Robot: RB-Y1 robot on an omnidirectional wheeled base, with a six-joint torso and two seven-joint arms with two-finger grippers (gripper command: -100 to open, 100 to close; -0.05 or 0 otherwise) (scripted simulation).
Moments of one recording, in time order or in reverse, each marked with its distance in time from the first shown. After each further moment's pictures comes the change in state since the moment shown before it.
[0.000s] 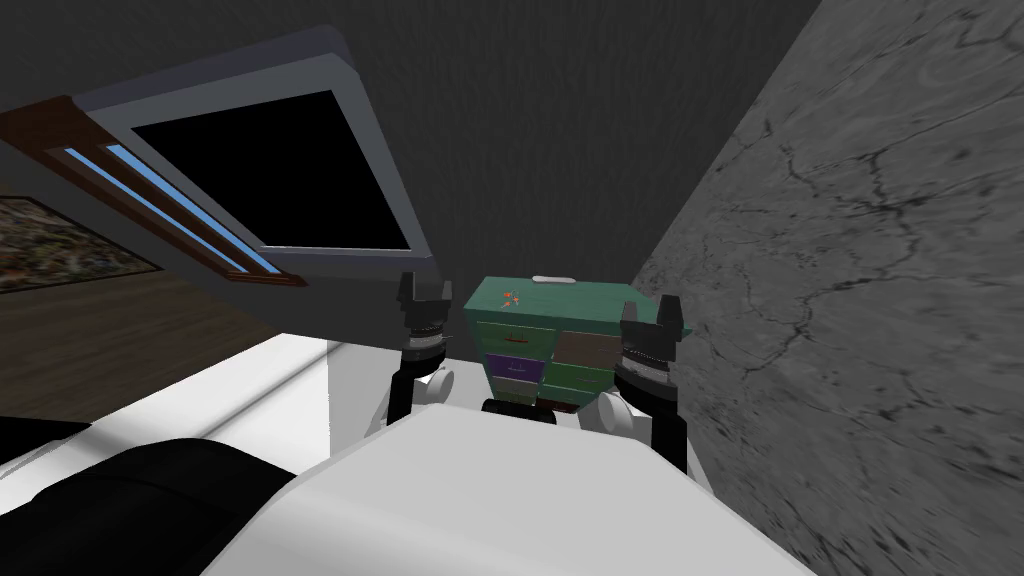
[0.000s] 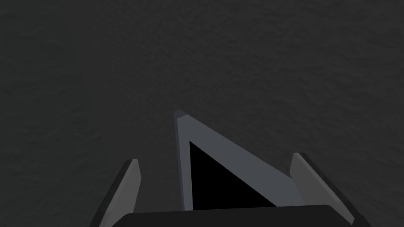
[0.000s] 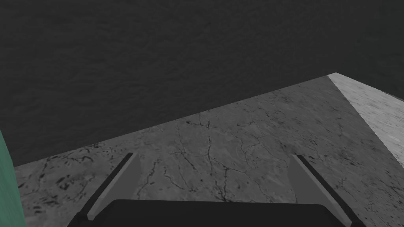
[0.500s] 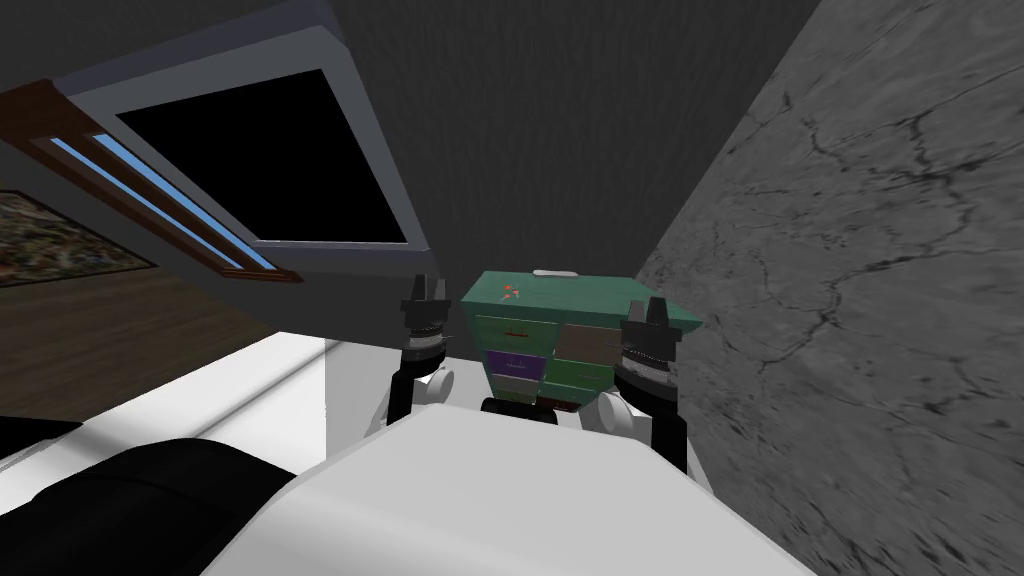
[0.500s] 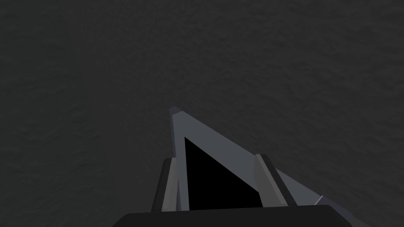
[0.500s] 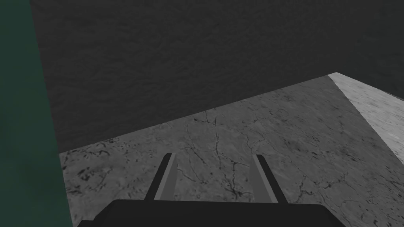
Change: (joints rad) left arm 0.000 0.000 0.000 0.000 0.000 0.000 0.000; right arm 0.000 0.000 0.000 0.000 0.000 0.000 0.000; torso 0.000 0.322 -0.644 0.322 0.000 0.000
